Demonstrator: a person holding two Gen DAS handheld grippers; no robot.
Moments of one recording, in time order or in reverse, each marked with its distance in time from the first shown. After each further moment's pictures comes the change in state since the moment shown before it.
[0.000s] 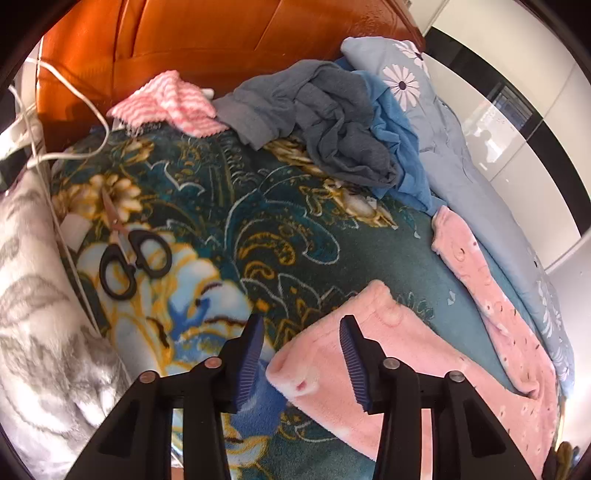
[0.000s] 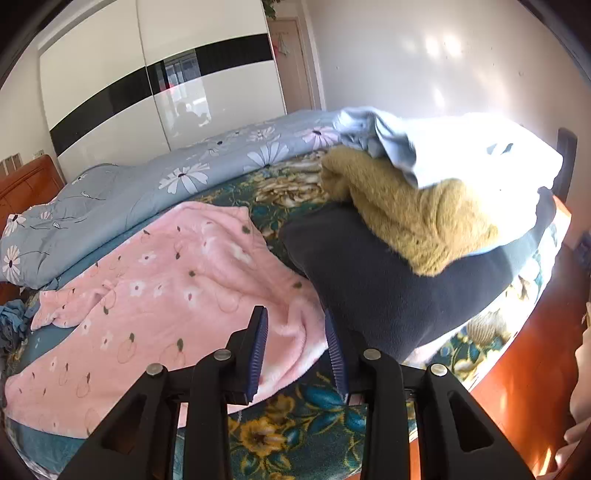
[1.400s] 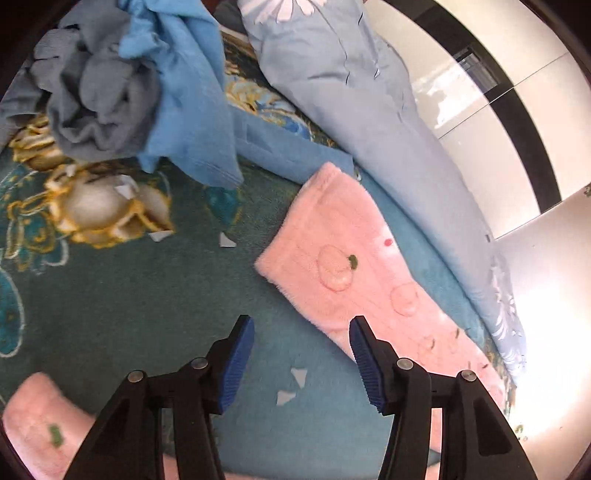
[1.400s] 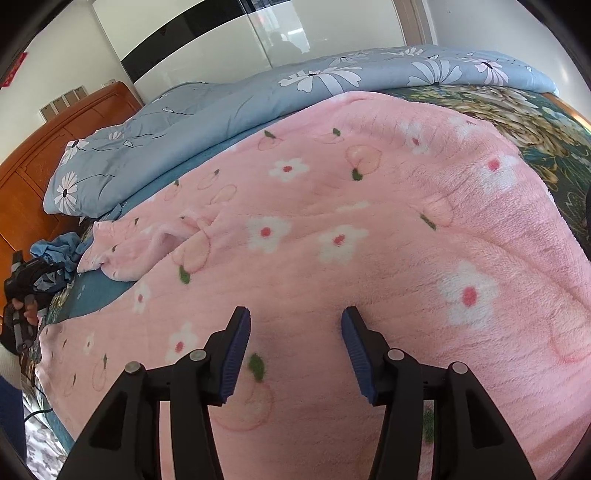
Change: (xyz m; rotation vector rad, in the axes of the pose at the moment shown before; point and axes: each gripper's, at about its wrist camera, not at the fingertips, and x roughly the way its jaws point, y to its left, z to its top) left arm 0.203 -0.211 0.061 -0.010 0.242 -0.205; right arm 0.170 0.171 -0.025 -0.134 0.302 0.380
